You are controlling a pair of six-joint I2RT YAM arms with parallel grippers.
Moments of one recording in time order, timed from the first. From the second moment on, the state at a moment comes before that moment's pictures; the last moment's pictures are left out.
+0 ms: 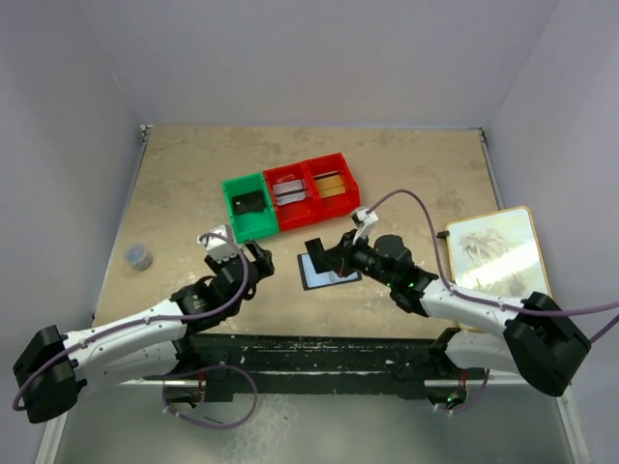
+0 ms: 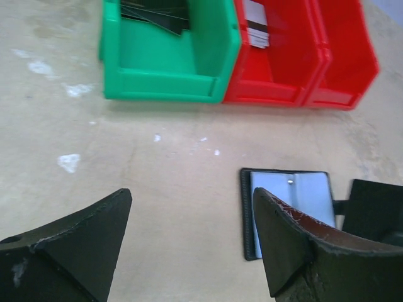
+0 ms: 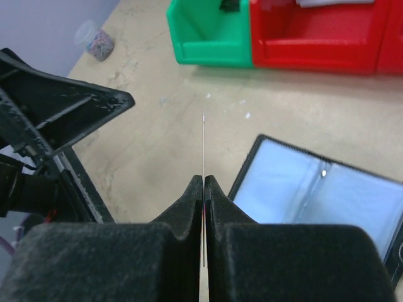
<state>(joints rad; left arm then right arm) -0.94 0.89 0.42 -0.08 -0.76 -0.95 0.74 1.19 0.43 0.49 -0.14 0.54</state>
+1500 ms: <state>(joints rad) -0.94 0.58 0.73 -1.13 -1.23 -1.61 0.85 2.02 1.44 0.25 -0.18 -0.45</state>
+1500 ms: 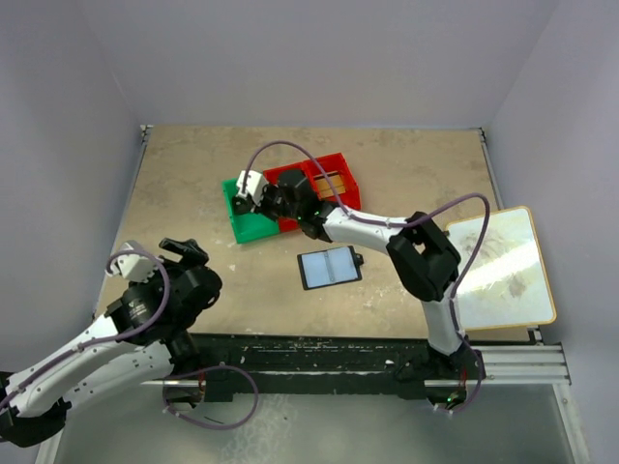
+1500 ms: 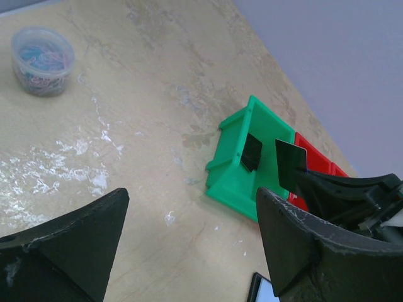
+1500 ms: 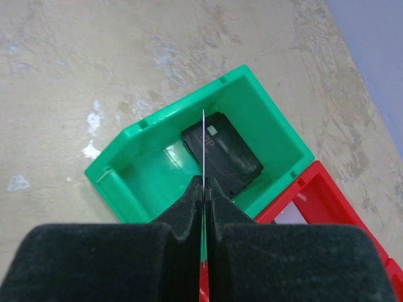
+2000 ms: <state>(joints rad) -0.94 0.51 0.74 -1.10 -1.22 -1.36 0.81 2.27 1.75 0.09 -0.20 -0.61</state>
